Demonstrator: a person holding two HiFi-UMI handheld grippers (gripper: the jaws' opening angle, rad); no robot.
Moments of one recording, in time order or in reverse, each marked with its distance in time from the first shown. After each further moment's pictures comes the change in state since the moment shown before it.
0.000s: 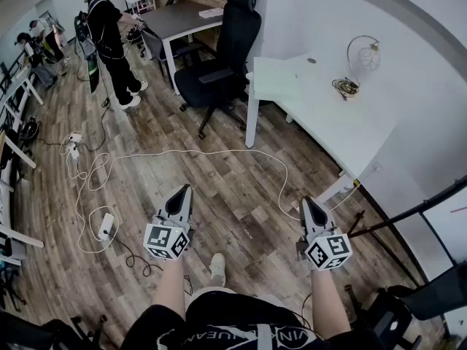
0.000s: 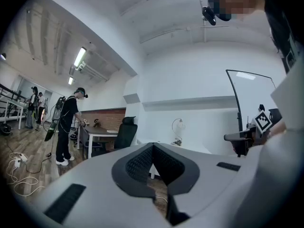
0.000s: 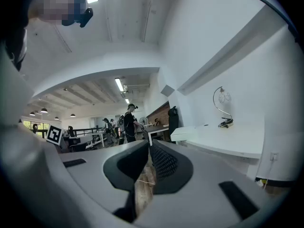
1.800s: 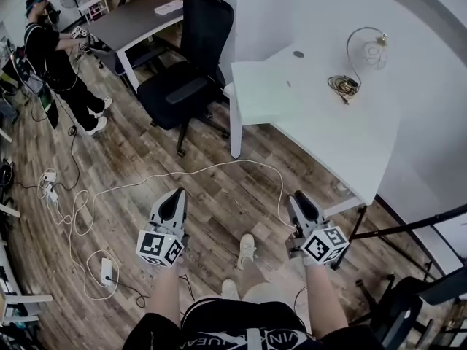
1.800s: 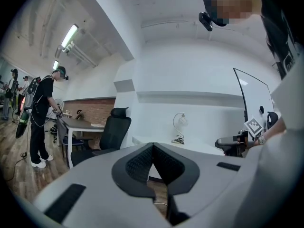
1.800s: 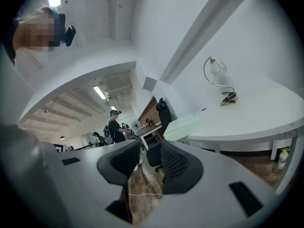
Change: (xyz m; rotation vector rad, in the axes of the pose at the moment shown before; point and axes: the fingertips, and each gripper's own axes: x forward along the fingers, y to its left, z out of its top) left arm 0.247 0.127 -0.024 -0.031 0.058 -0.194; right arm 0.238 -0.076 -0.022 0.277 -0.011 -0.091
